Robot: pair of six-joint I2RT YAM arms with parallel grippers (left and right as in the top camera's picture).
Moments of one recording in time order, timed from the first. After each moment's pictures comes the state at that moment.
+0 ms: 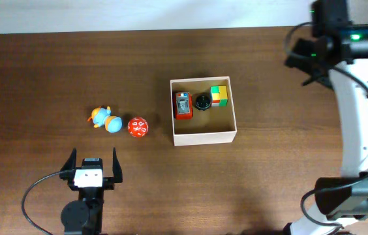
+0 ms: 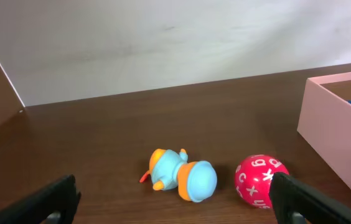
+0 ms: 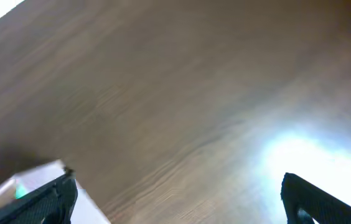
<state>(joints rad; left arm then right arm) 0.00 0.01 0.01 -0.08 -0.05 0.14 -0.02 1.82 2.06 -1.41 0.29 0.60</state>
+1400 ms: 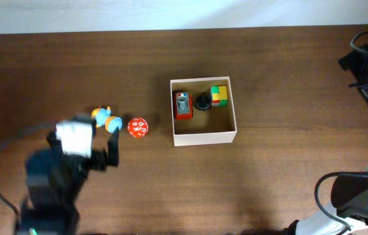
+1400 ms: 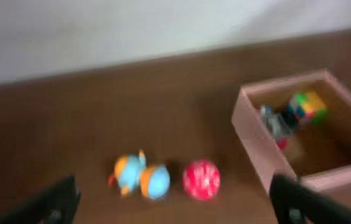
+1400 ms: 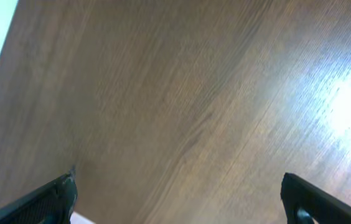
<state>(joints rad) 0.00 0.71 0.86 -0.60 0.14 0.11 -0.35 1.83 2.06 -1.44 0.13 0.76</state>
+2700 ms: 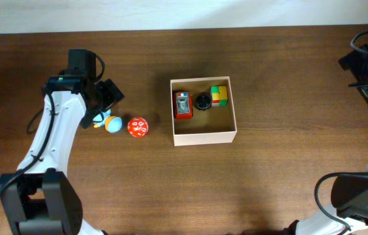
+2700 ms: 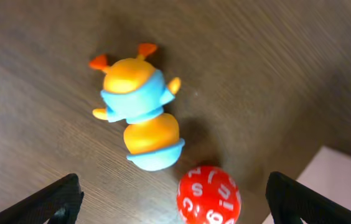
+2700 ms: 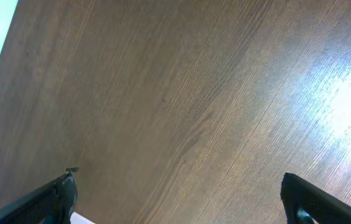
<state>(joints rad) -0.01 1.76 1.43 -0.94 -0.03 -0.72 -0.35 1.83 2.06 -1.44 0.12 0.76</state>
